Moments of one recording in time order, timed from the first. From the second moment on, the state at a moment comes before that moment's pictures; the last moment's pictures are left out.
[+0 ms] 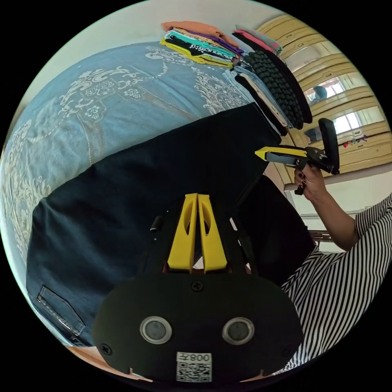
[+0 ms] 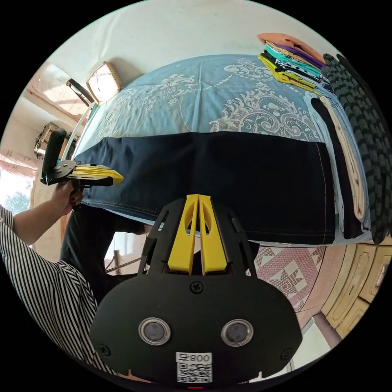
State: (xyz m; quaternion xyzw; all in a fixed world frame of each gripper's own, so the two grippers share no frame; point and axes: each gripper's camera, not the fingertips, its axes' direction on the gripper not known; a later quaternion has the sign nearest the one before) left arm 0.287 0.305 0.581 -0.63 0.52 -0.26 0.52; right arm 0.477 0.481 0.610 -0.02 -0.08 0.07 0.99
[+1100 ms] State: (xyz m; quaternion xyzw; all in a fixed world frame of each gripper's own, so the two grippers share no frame) left arm 0.651 0.235 0.737 -0.61 0.50 -0.14 0.60; right arm 0.671 0.560 0.662 0.07 -0.15 0.14 0.98
